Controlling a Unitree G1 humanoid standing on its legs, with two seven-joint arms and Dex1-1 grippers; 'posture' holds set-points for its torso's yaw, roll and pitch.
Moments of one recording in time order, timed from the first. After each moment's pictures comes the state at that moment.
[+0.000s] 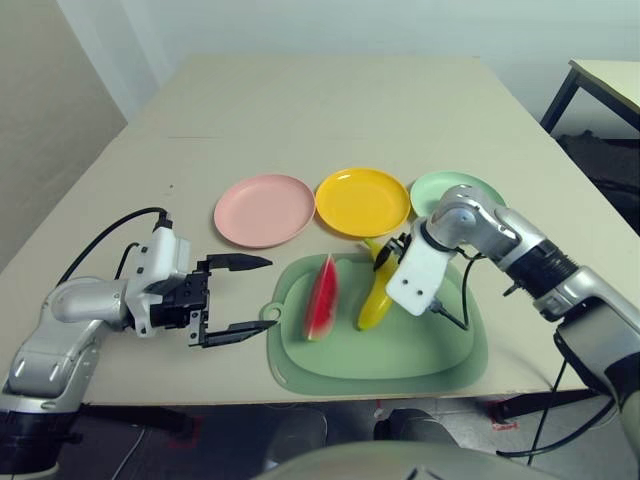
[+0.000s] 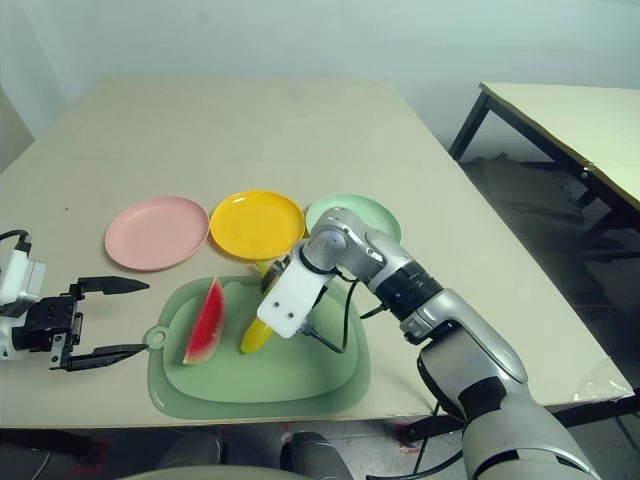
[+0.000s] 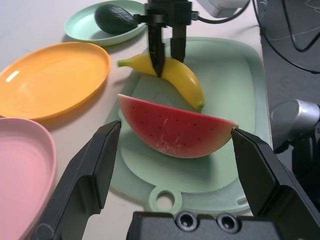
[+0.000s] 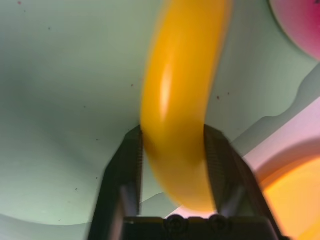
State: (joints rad) left arm 0.10 0.89 0.23 -0.26 -0.56 0.11 -1.29; right arm -0.83 -0.56 0.69 0.34 -0.36 -0.55 1.46
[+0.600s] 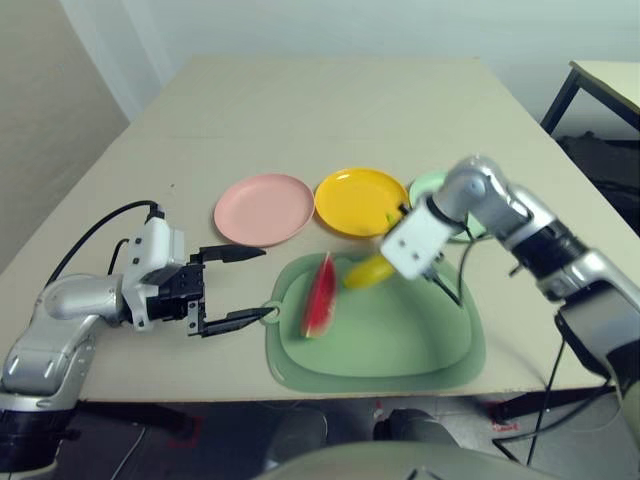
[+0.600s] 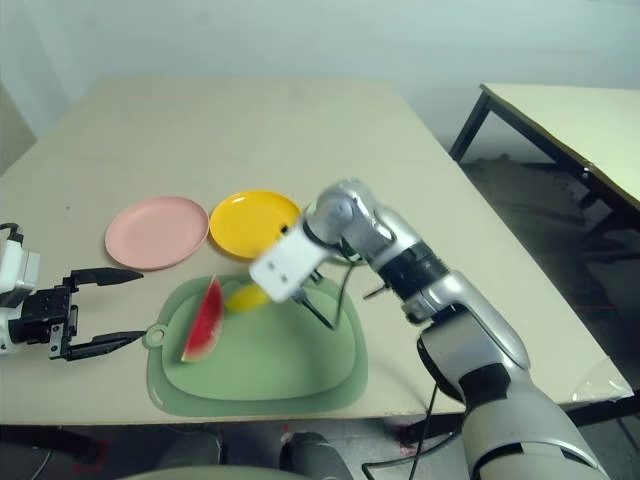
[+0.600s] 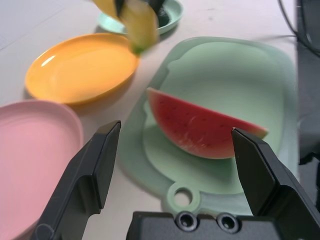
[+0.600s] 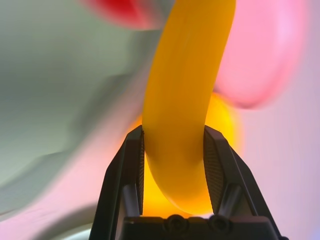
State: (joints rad) left arm 0.07 0.89 0.23 -0.24 -0.55 0.19 -1.19; right arm -1.14 -0.42 0.56 0.59 -0.30 -0.36 1.31
